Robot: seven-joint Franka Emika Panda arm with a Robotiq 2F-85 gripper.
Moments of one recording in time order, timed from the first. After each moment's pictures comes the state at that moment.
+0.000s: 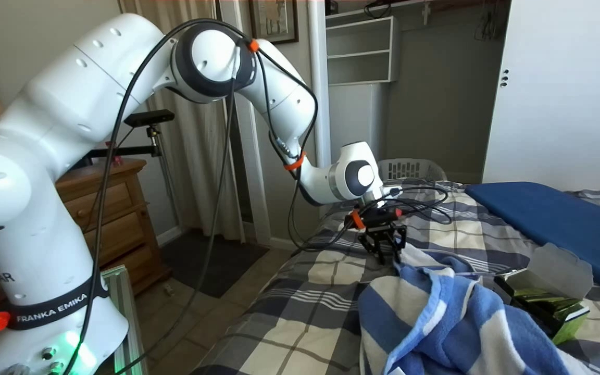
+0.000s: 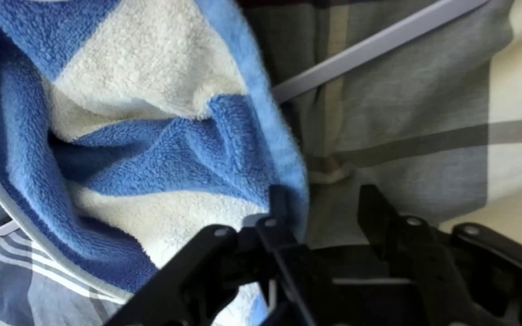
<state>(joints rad) -0.05 0.93 -0.12 -1.59 -0.50 2.64 -0.23</state>
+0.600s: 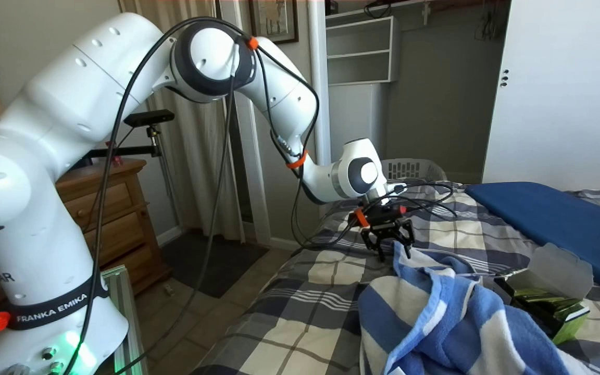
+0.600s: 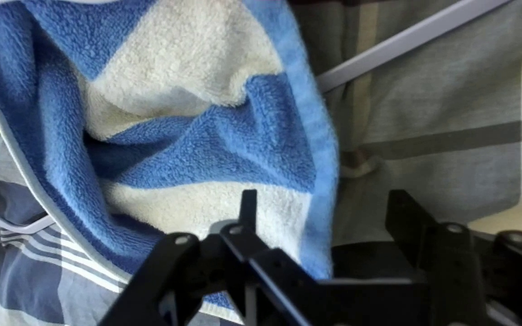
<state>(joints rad) -0.05 0.93 -0.13 -1.57 -0.49 2.64 -0.23</state>
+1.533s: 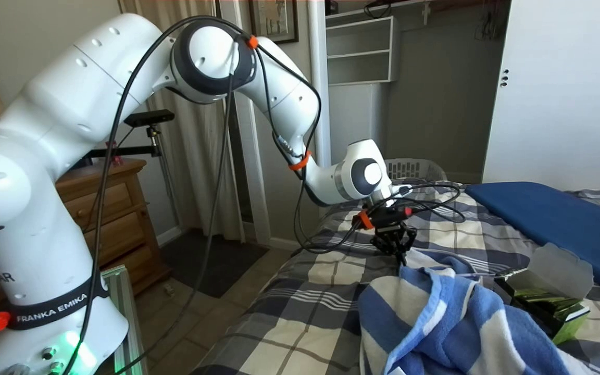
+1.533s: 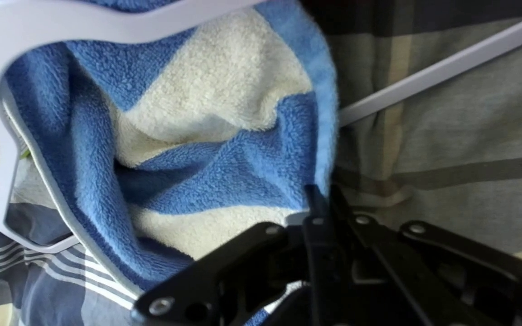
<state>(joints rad) -0.05 0.93 -0.16 -1.57 -0.49 2.64 -0.23</state>
